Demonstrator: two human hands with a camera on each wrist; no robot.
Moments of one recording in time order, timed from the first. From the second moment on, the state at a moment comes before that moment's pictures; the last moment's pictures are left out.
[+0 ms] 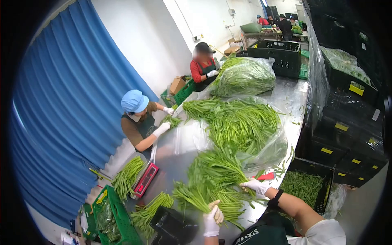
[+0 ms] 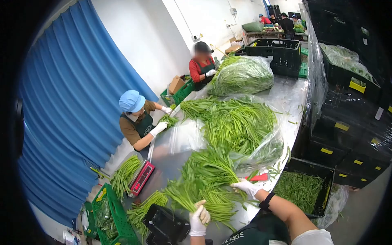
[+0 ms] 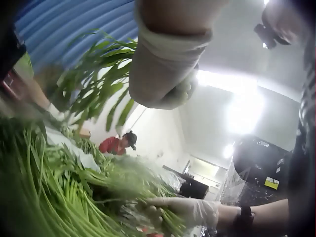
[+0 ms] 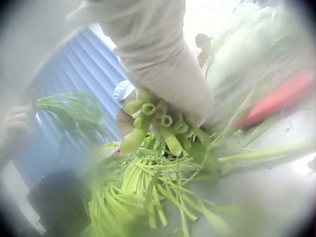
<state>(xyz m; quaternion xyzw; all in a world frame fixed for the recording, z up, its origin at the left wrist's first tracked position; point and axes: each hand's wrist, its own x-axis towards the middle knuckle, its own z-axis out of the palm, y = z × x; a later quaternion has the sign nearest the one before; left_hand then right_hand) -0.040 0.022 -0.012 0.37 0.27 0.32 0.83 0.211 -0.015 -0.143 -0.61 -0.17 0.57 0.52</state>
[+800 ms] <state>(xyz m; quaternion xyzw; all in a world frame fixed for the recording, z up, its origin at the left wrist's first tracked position) -0.155 -0.030 -0.092 0.79 0.45 0.22 0.35 0.171 -0.033 -0.050 -0.59 -0.25 0.48 0.60</state>
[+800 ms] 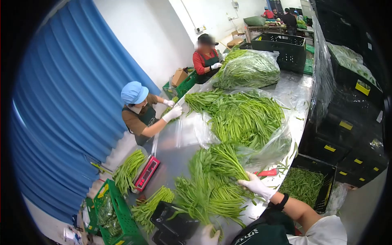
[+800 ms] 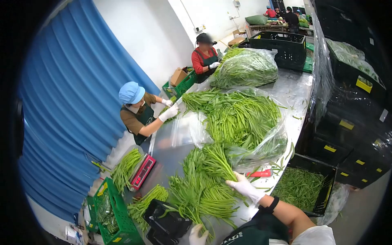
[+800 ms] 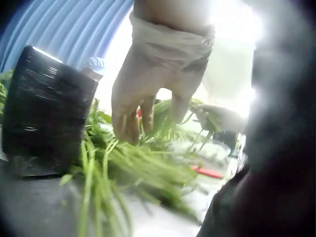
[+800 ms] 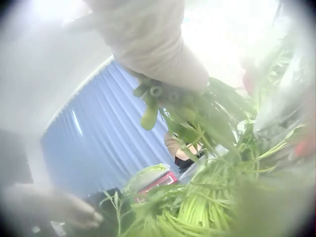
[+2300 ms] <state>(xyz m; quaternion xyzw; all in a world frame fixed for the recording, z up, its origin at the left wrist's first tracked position) -0.020 0.099 0.006 0.16 0.28 0.30 0.90 0.208 -0.054 -0.181 -0.75 -0.64 -0.08 0.18</state>
